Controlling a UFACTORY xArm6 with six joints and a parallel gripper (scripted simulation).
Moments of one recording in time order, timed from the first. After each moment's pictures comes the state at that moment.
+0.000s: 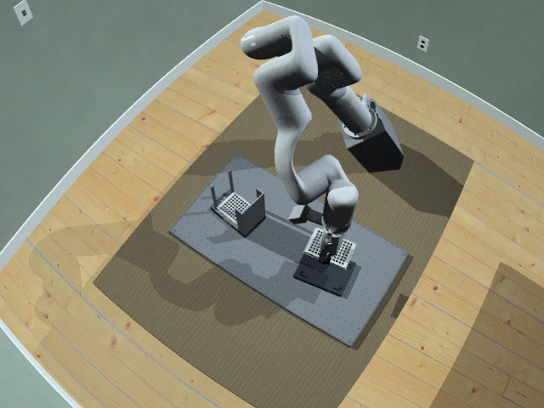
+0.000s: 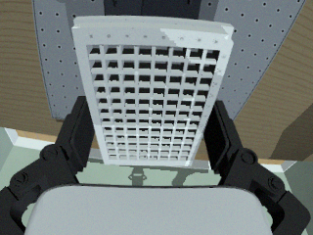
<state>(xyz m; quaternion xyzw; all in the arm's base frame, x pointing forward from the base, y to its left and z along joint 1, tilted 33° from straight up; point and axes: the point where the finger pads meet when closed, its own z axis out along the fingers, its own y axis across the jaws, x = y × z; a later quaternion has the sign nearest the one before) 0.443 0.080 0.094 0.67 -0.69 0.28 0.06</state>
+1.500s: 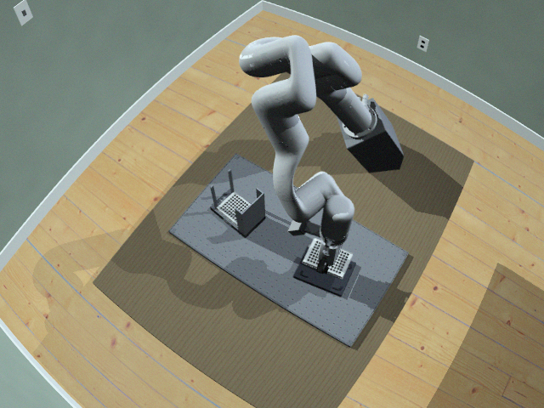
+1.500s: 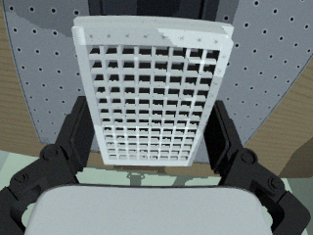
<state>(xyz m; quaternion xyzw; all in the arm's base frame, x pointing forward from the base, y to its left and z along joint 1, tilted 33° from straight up) 0.462 0.050 0.039 0.67 -0.69 0.28 0.06</state>
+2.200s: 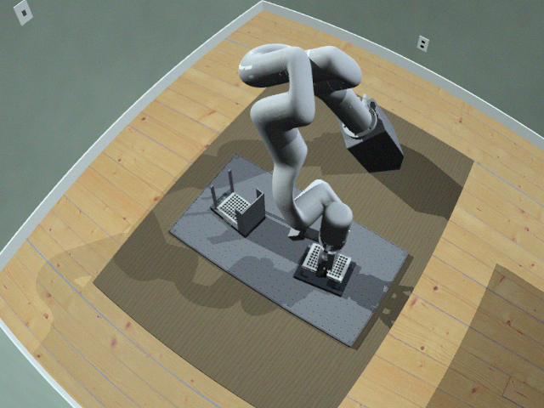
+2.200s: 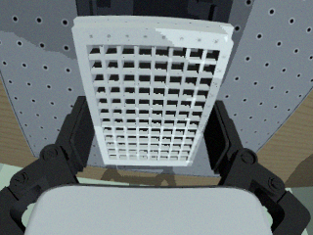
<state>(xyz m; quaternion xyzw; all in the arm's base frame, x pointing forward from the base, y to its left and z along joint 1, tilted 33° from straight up) 0.471 0.035 0.013 0.67 -0.69 0.28 0.06</state>
